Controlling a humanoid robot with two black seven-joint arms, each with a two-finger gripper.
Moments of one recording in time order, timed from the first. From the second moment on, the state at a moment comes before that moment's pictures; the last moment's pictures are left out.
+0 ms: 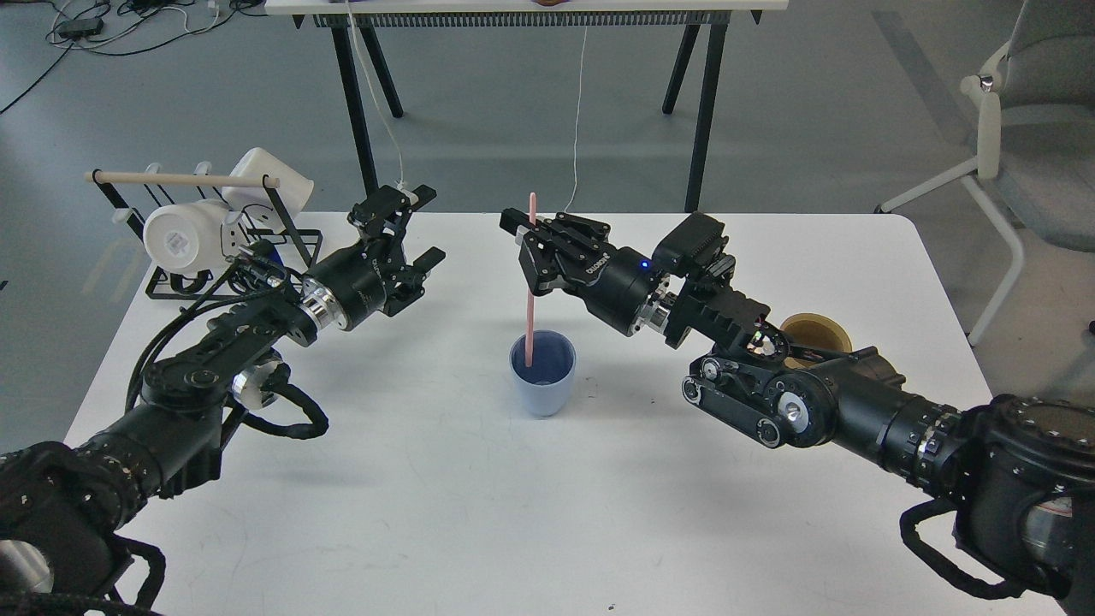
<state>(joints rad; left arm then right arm) -0.74 0.16 -0.59 -0.45 0.66 -0.49 -0.49 0.91 0.00 0.18 0.66 -1.56 -0.49 0.49</state>
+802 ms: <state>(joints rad) -0.74 0.16 -0.59 -0.45 0.66 -0.49 -0.49 0.90 -0.02 0.25 0.78 -1.50 -0.49 0.49</state>
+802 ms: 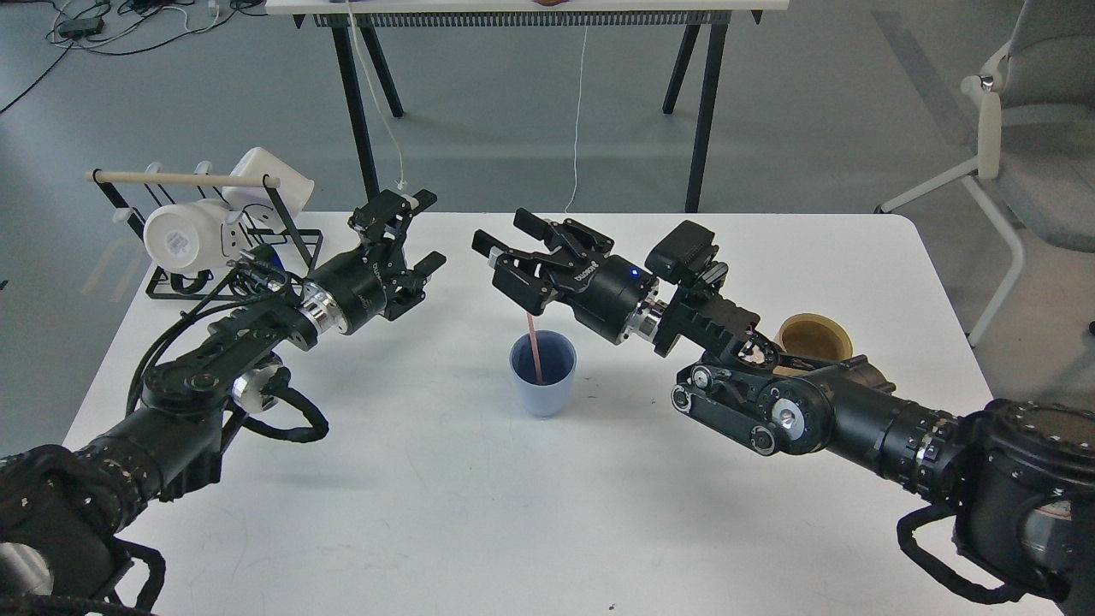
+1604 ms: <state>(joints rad) -0.79 0.28 -0.64 -0.47 0.47 -0.49 -0.49 0.68 -0.56 0.65 0.99 -0.36 0.34 0.49</state>
